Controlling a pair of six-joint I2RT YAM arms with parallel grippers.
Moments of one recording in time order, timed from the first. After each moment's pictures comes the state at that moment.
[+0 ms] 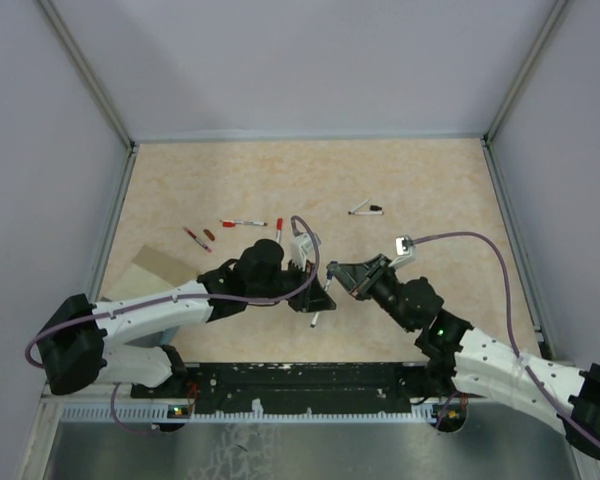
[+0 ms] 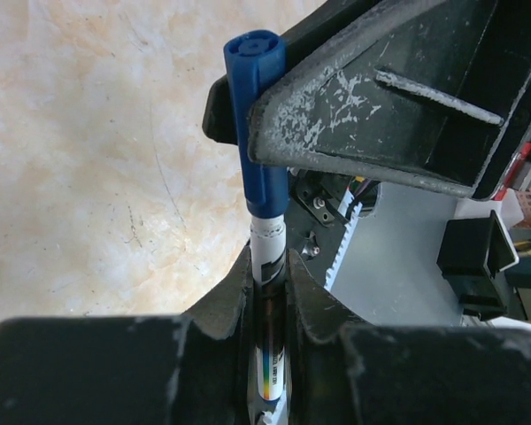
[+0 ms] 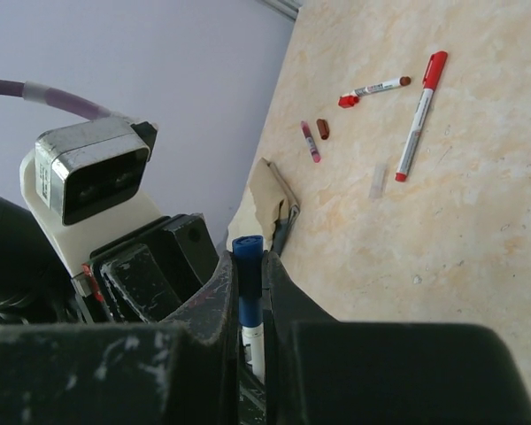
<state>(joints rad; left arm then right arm) -1.01 1.27 0.73 0.13 0.34 -0.66 0.94 0.64 0.26 0.37 0.23 1.06</state>
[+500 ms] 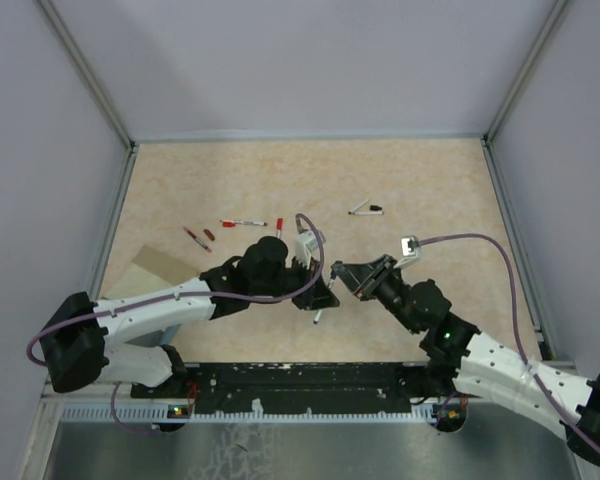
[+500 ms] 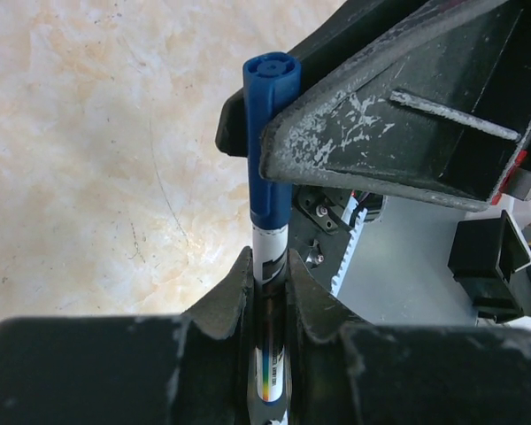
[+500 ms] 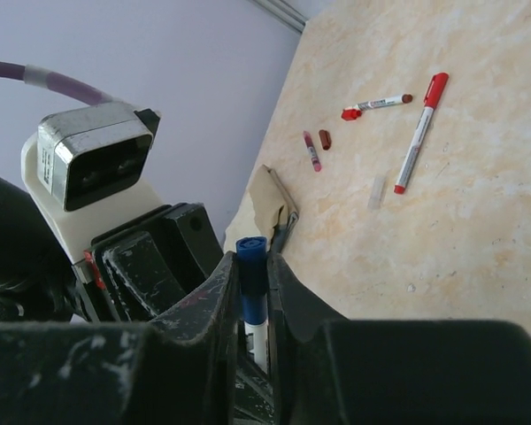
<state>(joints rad) -1.02 1.30 0.79 0.09 0.31 -0.62 0.93 0.58 0.26 0.34 0.23 0.99</state>
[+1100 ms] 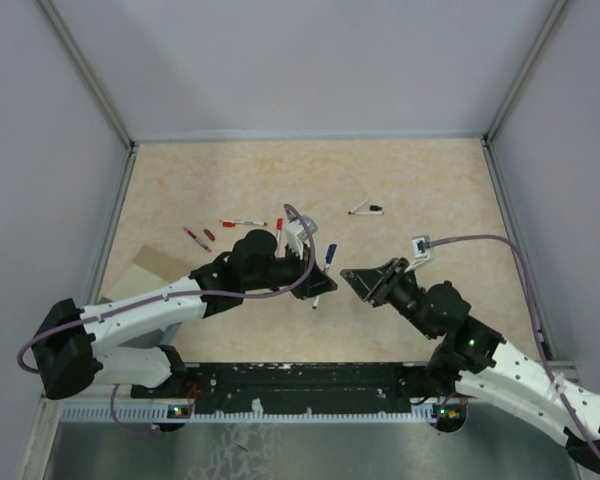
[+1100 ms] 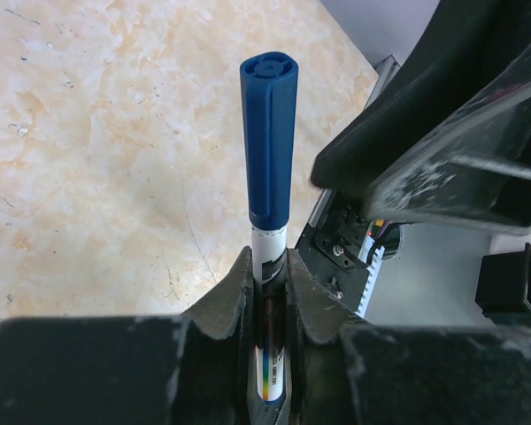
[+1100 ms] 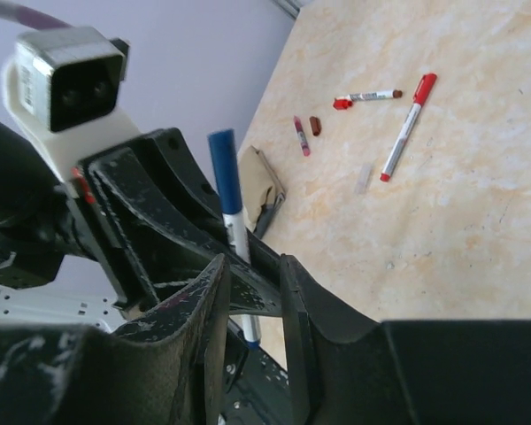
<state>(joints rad) -1.00 1.25 0.81 0.12 0.26 -0.54 0.95 0.39 0.34 0.03 0.22 0.90</state>
